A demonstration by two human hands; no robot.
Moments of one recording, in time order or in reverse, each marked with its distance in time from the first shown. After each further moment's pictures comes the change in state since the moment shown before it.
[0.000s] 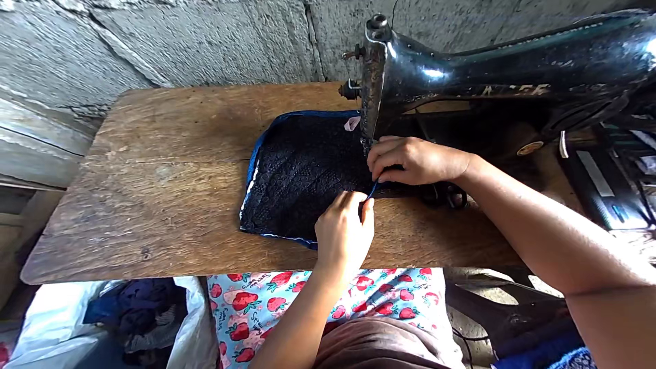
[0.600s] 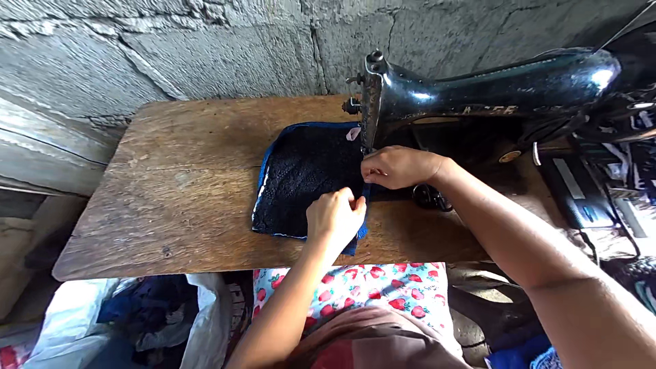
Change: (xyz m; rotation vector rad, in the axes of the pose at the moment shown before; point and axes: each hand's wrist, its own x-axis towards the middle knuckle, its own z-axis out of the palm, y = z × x) left_hand 0.043 0.005 -0.040 0.157 -0.528 -0.256; right_hand 0.031 -0.021 -0.008 -0.031 -0.284 0.395
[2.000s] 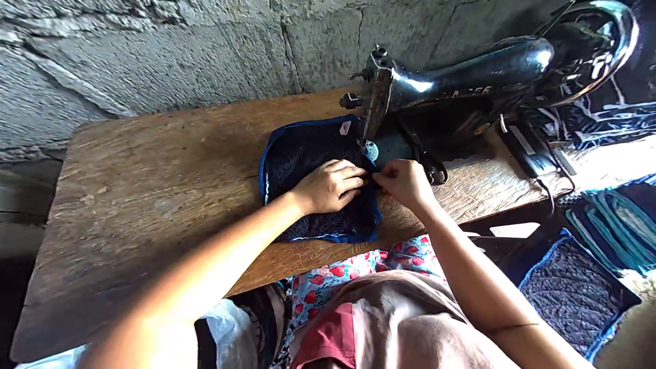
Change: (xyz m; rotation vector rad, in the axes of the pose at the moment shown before) left_hand 0.104 -0.091 0.005 -0.041 0.090 1.436; right_hand -0.012 -0.091 0.071 0.362 0.732 0.984
